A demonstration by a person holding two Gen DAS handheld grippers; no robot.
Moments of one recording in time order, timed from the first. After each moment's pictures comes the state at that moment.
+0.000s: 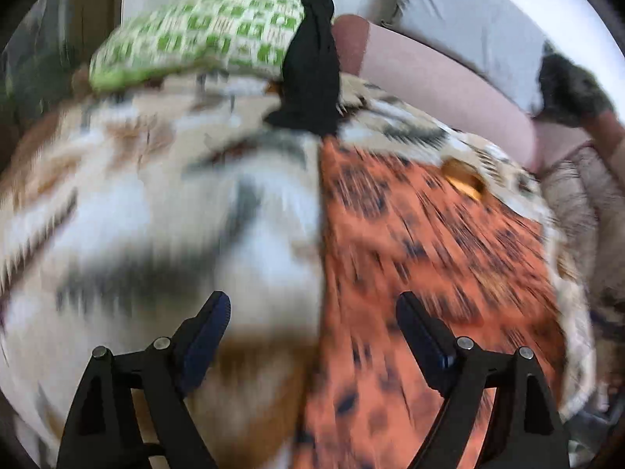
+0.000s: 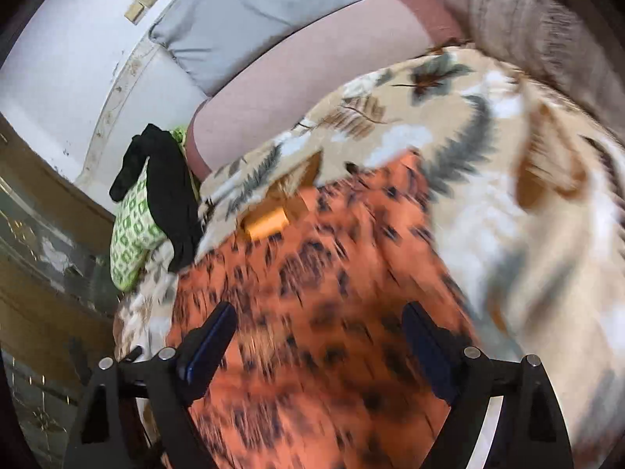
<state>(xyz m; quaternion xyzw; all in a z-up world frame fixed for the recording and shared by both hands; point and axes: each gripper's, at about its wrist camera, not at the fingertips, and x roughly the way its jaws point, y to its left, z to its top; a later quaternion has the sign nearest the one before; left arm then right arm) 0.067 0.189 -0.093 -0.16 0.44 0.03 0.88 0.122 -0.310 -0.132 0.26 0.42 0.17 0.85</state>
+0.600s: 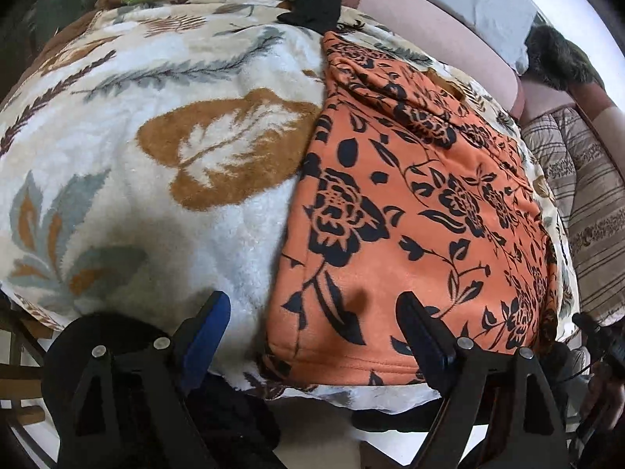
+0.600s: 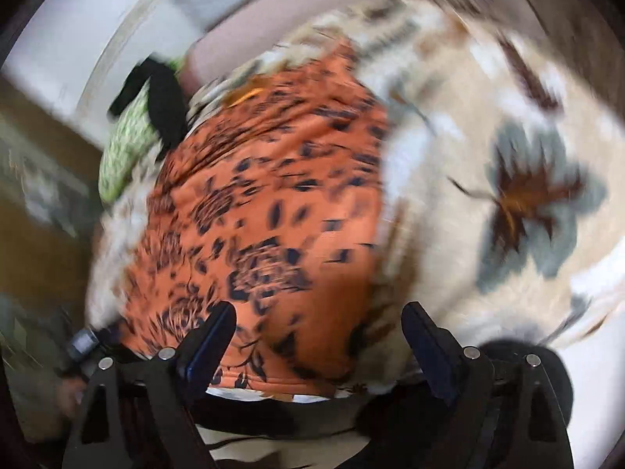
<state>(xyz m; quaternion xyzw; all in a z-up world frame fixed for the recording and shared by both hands) -0.060 0.146 -0.150 -0.18 0.50 0.01 0.84 -0.052 -0.278 -0.179 0.11 0.46 0.16 0.86</state>
